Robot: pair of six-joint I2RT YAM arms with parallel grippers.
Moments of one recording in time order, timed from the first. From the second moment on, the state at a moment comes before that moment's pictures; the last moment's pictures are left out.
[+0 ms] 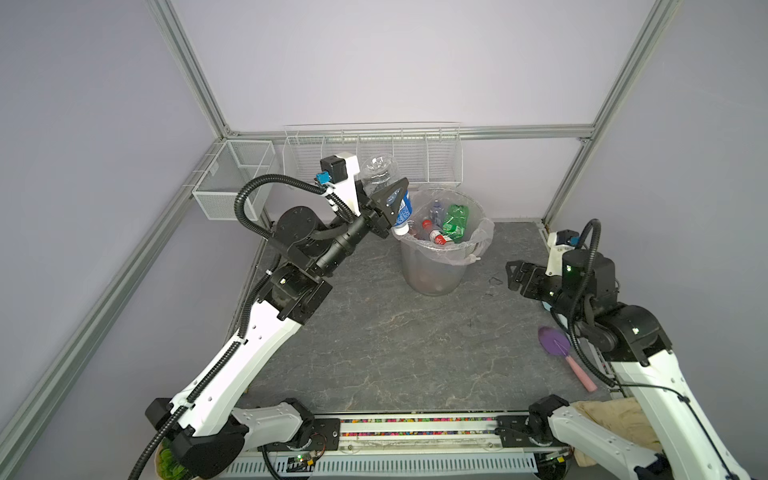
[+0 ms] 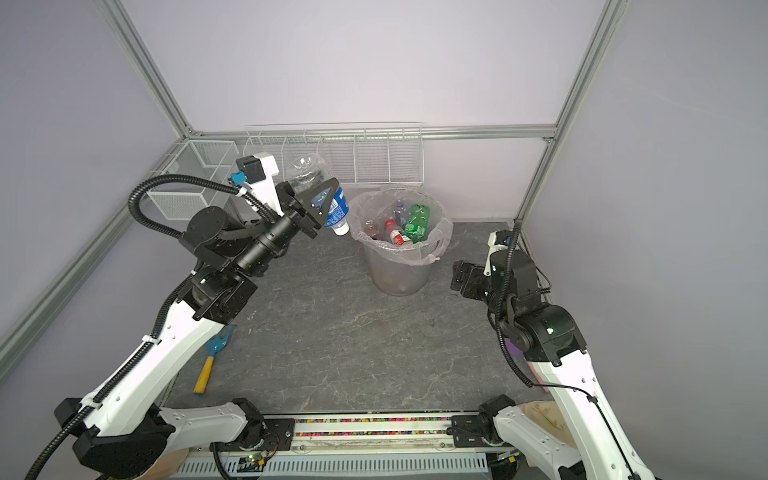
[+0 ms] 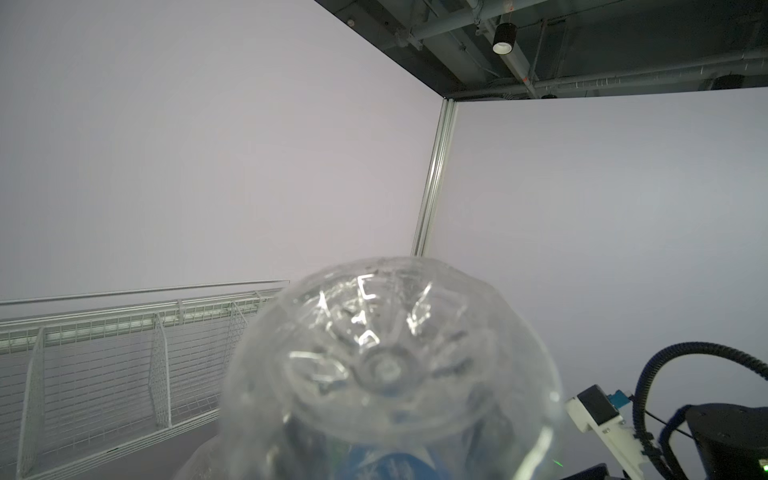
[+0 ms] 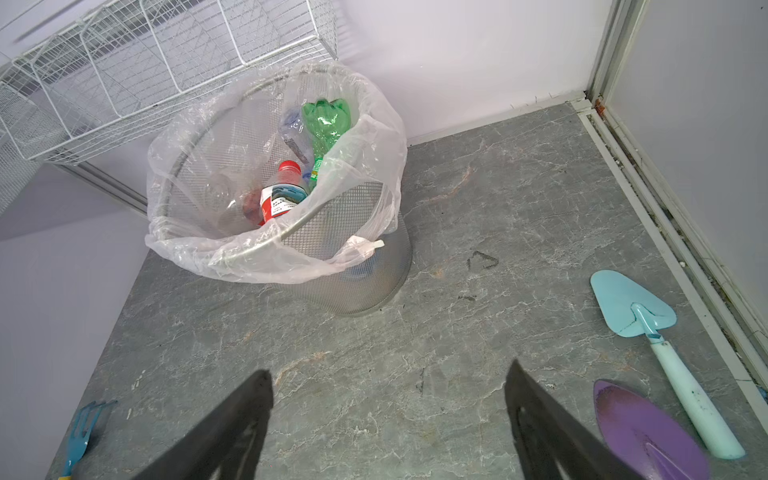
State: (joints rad) left arm -0.71 1.25 1.54 0.07 0.10 -0.22; right arm 0.40 0.91 1.29 -0.90 0.20 0.48
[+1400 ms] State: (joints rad) left arm -0.83 1.67 2.23 -0.07 0.02 0.05; right arm 0.40 0.91 1.23 -0.88 0.11 0.44
